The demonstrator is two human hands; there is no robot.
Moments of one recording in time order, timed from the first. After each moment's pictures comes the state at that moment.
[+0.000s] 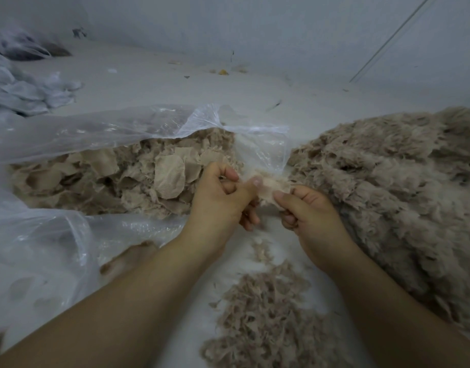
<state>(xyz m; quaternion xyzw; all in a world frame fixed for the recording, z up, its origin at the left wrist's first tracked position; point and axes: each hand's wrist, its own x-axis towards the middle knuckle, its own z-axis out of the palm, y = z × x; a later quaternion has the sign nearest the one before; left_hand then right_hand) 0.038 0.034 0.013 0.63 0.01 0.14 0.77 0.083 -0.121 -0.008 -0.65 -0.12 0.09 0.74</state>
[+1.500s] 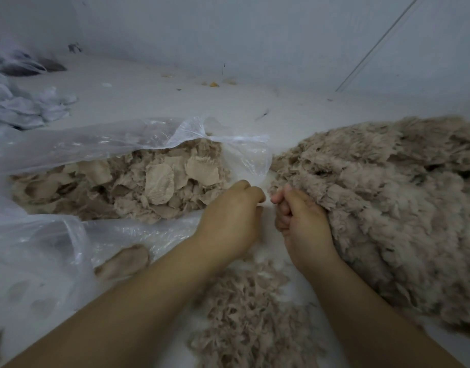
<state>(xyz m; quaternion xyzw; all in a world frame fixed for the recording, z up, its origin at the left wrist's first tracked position) 0.035 0.008 0.027 0.95 -0.11 0.19 0.22 0.069 -0.125 -0.002 -0.58 -0.06 0.02 0.81</state>
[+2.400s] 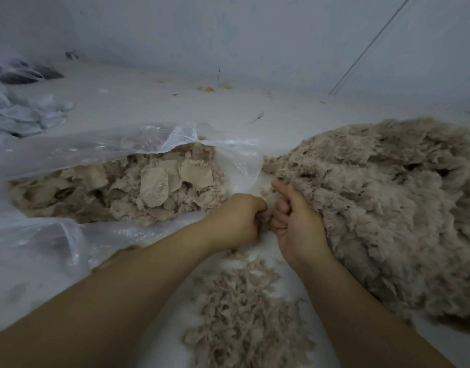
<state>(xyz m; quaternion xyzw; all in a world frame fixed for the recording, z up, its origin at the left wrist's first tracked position) 0.070 0.003 0.012 0.95 -0.20 0.03 0.25 0.071 -0.131 0.002 -0.48 0.05 0.08 0.87</state>
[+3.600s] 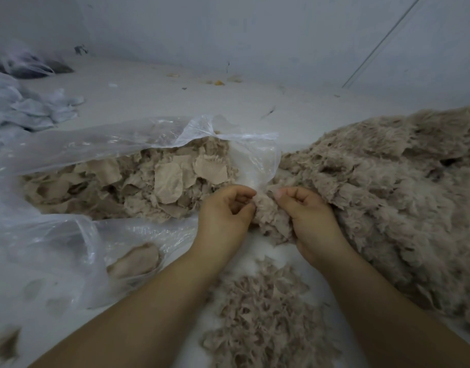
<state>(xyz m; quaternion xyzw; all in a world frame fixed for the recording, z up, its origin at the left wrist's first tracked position) 0.030 0.018 0.001 0.74 0.03 0.20 0.65 0.079 -0.124 -0.008 -0.65 -0.05 0.05 0.76</state>
